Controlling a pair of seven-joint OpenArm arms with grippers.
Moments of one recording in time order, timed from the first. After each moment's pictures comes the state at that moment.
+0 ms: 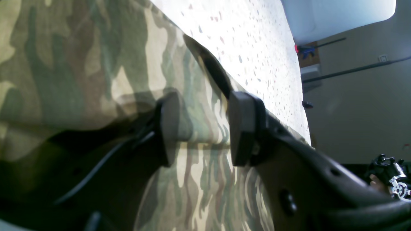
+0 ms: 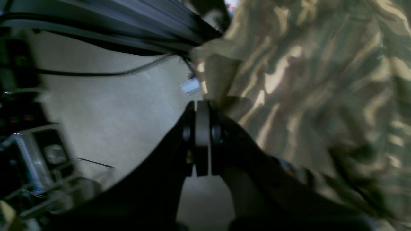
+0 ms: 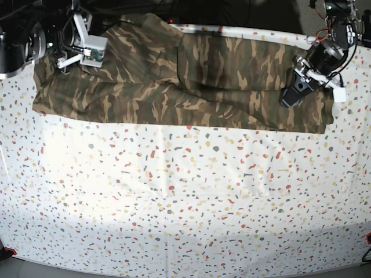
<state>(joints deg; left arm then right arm) 18.4 -12.4 -19.2 77.4 -71.4 -40.0 40.7 -27.3 54.6 3.0 136.0 77.5 34.3 -80.0</state>
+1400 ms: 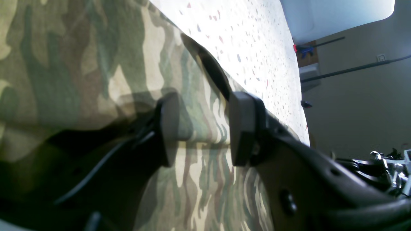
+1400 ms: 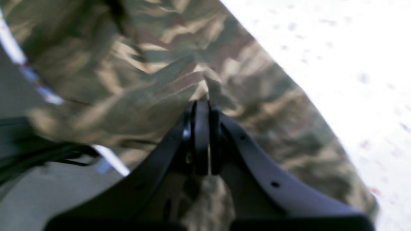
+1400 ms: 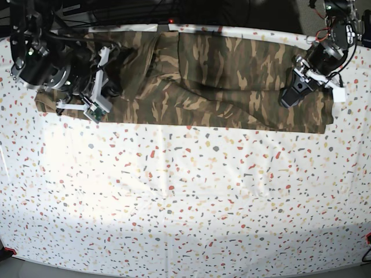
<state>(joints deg) 18.4 -12.4 -19.2 77.5 -71.6 -40.0 40.9 -17.3 30.8 3.1 123.1 31.9 34.2 -64.8</state>
